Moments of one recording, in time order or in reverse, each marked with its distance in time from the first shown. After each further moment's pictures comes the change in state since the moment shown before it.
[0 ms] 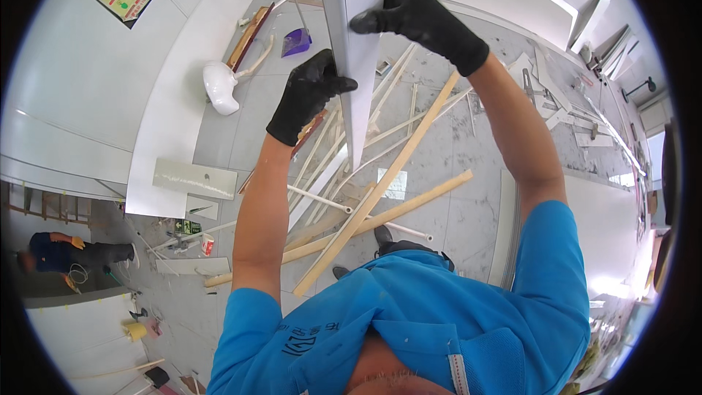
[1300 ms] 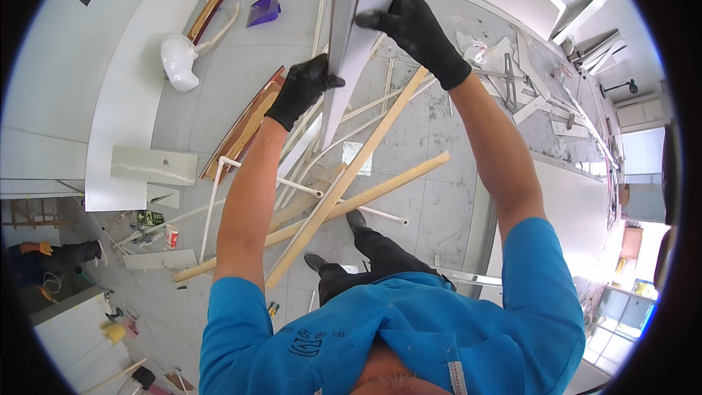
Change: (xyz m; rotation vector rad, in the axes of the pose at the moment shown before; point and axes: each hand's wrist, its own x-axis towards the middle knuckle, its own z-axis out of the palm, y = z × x) left_hand -0.032 -0.132 0.050 0.074 -0.055 -0.108; right_hand -0.111 0.135 0.031 -0.307 0.069 0.251
